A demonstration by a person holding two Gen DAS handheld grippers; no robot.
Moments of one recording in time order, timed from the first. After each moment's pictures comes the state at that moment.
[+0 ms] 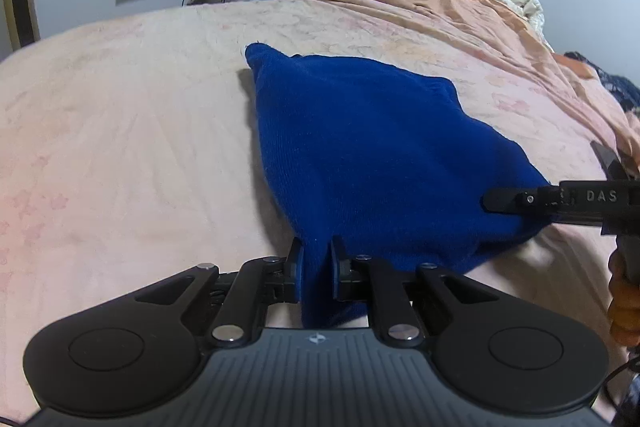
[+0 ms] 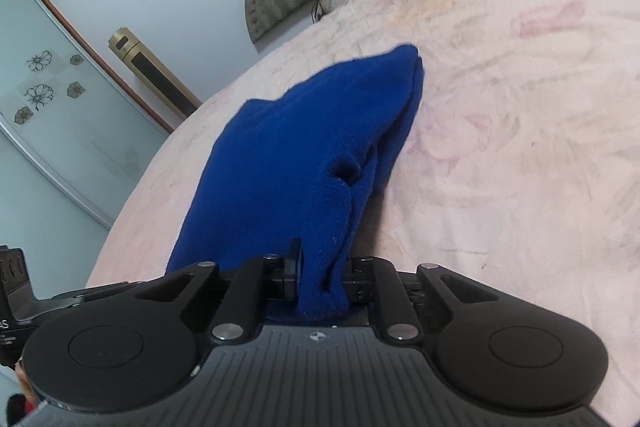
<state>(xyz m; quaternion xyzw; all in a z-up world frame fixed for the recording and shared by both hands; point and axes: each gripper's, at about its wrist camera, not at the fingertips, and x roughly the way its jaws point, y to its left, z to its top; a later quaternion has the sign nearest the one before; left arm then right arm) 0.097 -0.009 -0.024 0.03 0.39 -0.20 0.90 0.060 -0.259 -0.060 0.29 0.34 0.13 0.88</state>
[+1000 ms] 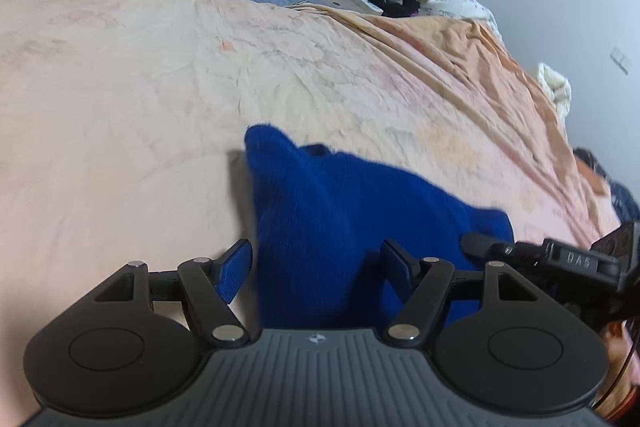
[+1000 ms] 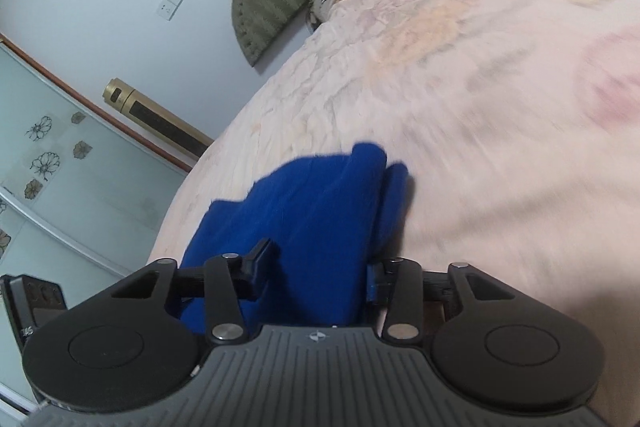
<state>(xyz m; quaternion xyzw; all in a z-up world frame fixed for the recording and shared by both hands) 0.278 -0.021 -0.025 -0.12 0.42 -0.22 0.87 0.214 -0.317 -0.086 0.39 0.34 0.17 0.84</state>
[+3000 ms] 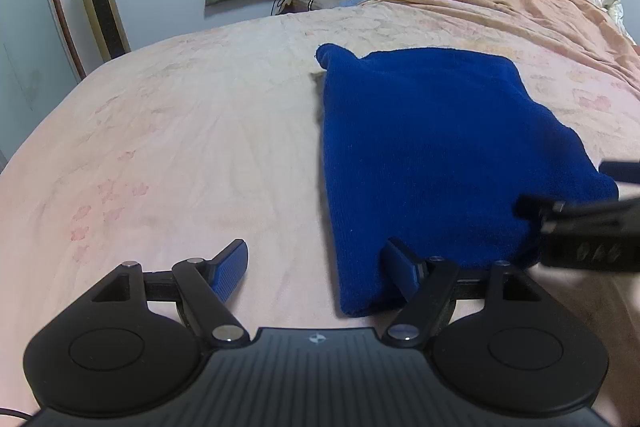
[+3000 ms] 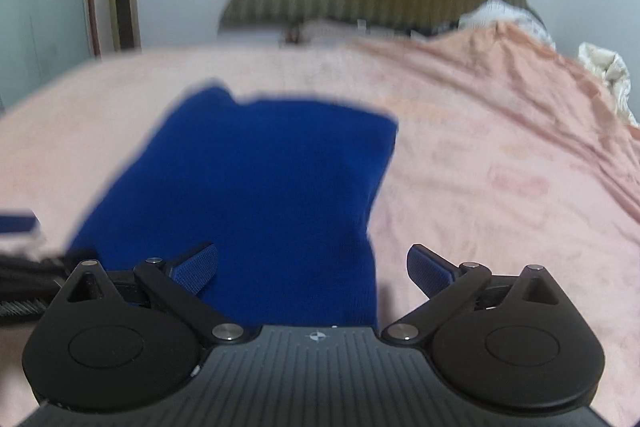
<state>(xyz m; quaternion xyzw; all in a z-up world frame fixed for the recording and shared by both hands) 0.080 -0.040 -0.024 0.07 0.38 -0.04 0.92 0.067 -0.180 -0.032 -0.02 0.34 0.00 0.94</state>
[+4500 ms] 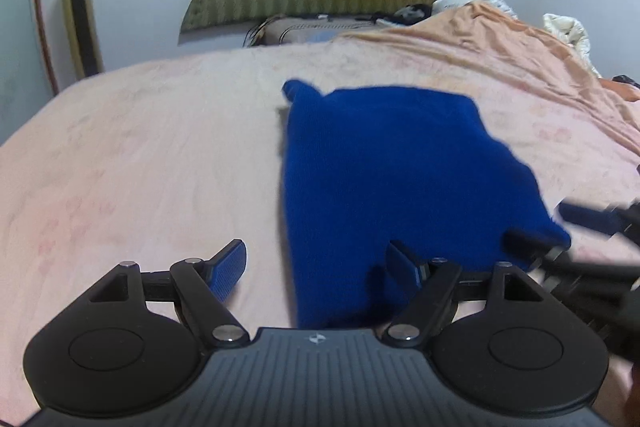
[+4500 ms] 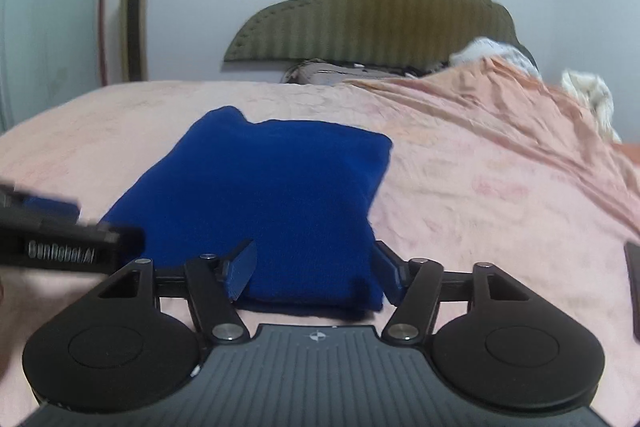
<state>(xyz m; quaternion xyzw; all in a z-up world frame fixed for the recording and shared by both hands) 0.070 -0.041 -0.017 0.04 0.32 -0.10 0.94 0.011 -0.172 -0.038 -0.03 0.25 0.01 0.97</state>
